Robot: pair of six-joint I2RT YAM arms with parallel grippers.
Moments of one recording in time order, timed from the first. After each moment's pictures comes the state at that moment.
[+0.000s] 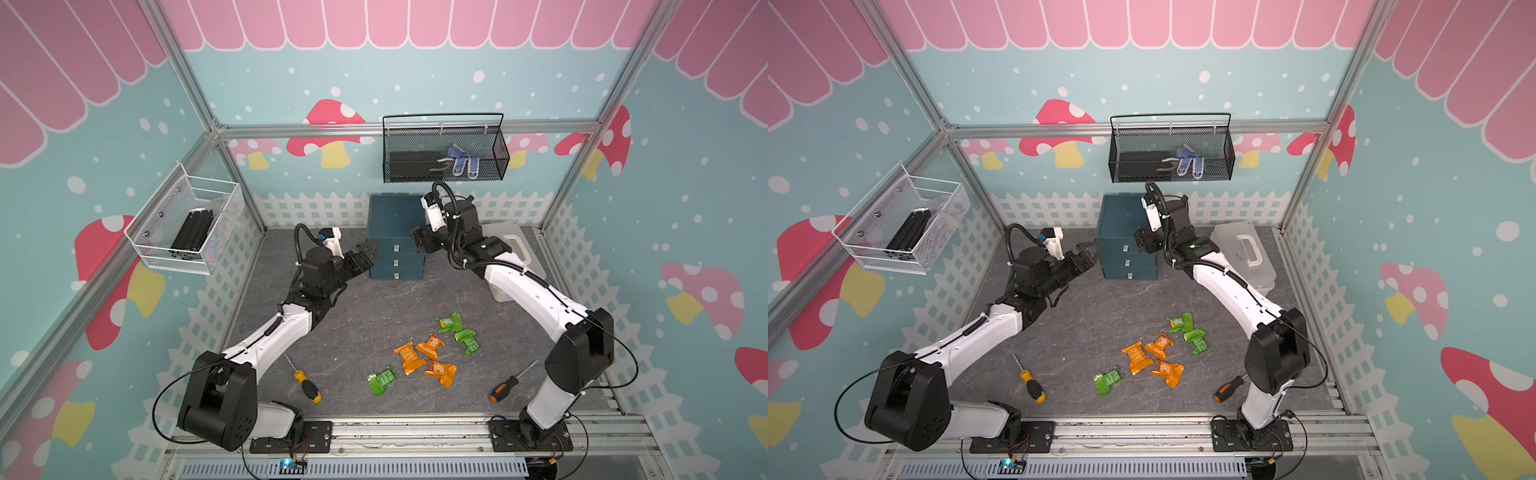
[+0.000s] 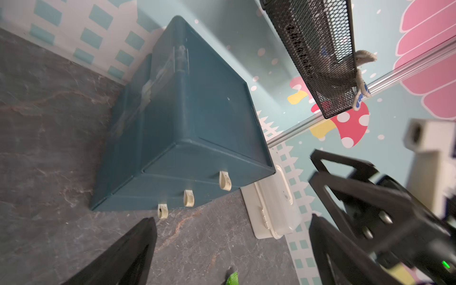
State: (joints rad) left arm -0.33 1.37 0.83 0.37 0.26 -0.85; right arm 0.49 1.77 1.68 -0.36 -0.02 0.03
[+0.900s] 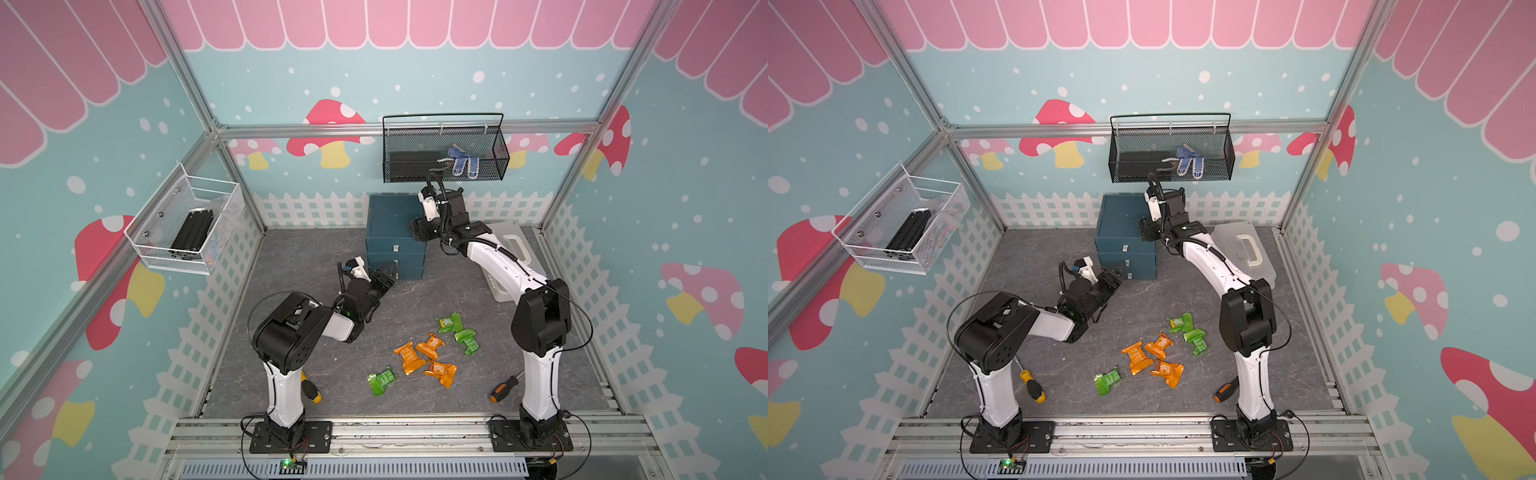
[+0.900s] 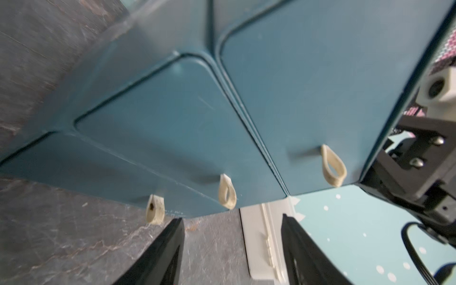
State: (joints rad) left arm -0.51 1.95 0.76 1.11 -0.02 -1.14; right arm 0.43 2.05 1.91 -0.40 -0.10 0.04
